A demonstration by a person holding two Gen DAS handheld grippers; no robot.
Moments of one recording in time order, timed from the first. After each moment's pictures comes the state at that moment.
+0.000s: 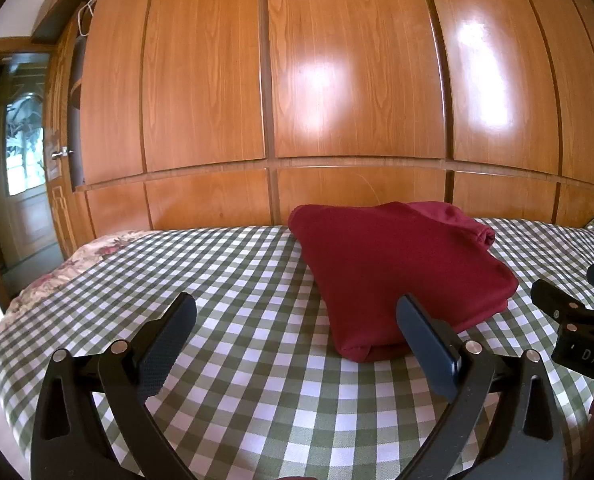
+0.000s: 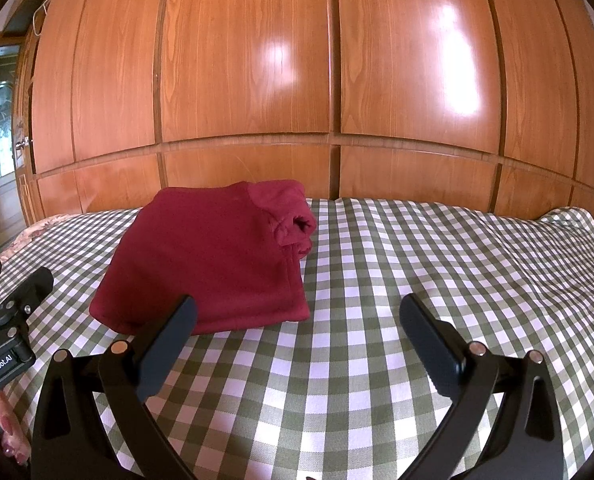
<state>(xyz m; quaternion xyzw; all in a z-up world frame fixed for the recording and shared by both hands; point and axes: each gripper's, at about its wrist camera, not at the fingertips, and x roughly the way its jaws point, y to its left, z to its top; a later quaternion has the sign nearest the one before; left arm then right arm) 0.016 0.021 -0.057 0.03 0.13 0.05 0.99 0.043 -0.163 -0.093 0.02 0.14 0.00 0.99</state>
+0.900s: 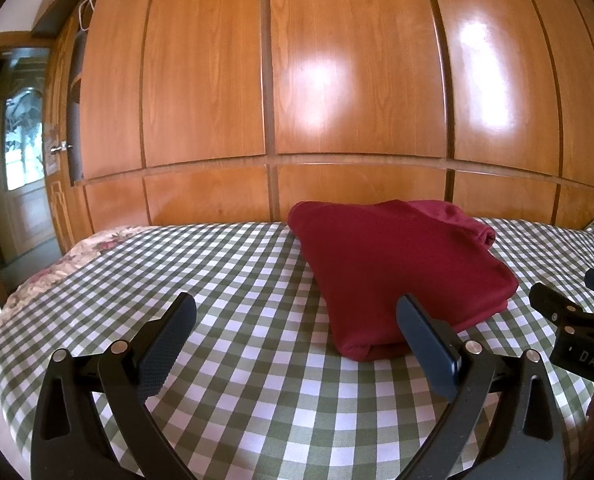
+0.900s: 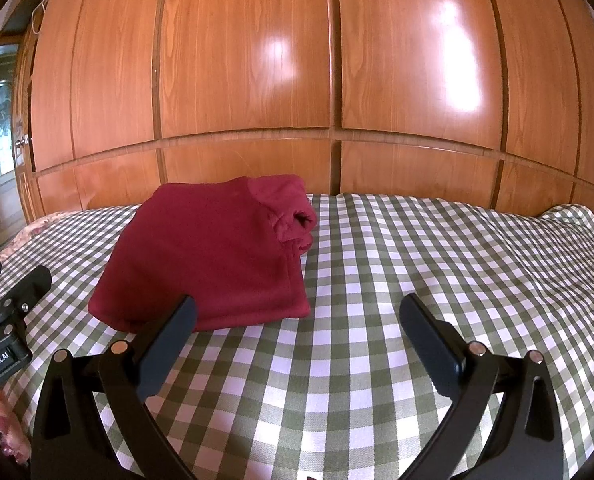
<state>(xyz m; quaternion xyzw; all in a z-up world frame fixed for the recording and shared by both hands) 0.018 0.027 -0.061 0.03 0.14 0.04 0.99 0.046 -0.163 -0.095 0.02 0.15 0.00 0.99</state>
